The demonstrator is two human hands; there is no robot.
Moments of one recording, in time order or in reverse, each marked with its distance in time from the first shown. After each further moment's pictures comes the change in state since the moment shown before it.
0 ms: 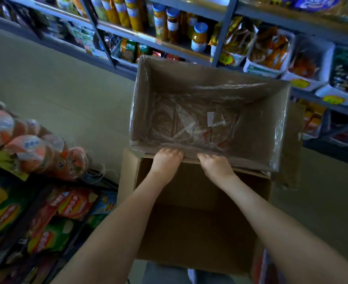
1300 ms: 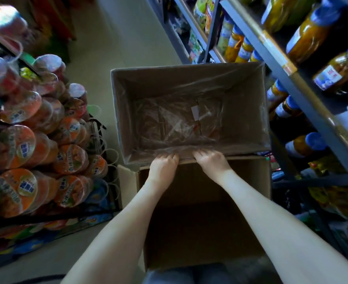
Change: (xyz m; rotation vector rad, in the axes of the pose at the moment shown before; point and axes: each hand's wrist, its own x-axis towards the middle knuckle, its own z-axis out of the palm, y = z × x) left_hand 0.218 -0.239 -0.028 -0.242 0.141 -0.828; right_hand 0.488 0.015 -0.024 0.015 0.142 -0.913
